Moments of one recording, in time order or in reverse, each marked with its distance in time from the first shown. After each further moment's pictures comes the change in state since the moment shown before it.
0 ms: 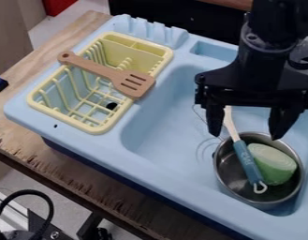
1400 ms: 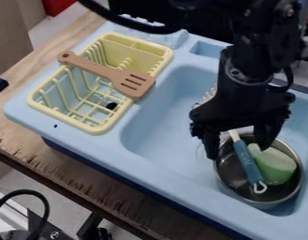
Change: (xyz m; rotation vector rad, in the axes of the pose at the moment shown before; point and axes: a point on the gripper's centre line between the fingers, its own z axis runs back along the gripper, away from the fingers) arm 0.004 0.005 -0.042 -0.020 0.027 0.289
